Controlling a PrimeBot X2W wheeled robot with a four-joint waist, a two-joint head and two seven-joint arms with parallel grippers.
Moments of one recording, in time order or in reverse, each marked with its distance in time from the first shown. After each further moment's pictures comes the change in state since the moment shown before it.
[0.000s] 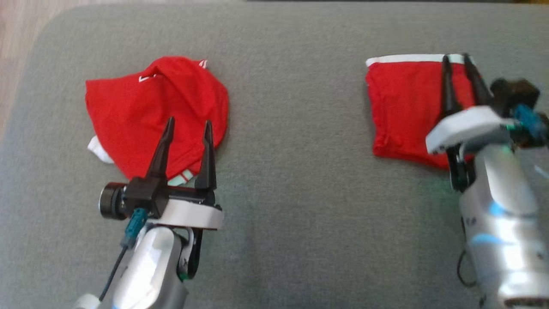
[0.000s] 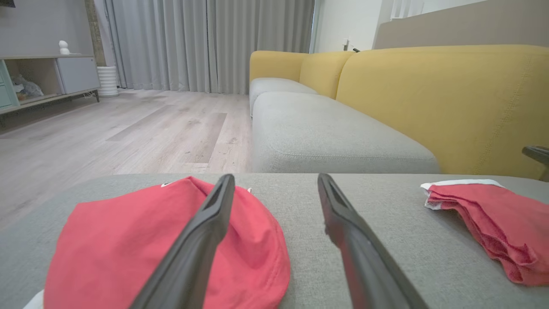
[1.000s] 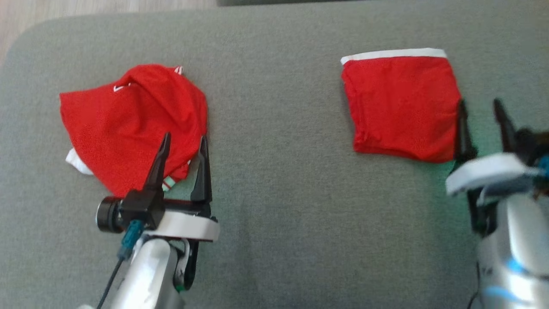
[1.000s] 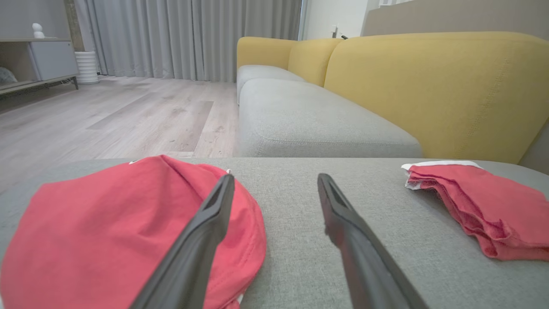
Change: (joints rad) left arm 0.063 0.000 0.027 -0.004 0.010 -0.009 0.000; right arm 0.339 0.019 -0.064 -0.427 0.041 0.000 0.131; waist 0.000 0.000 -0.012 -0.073
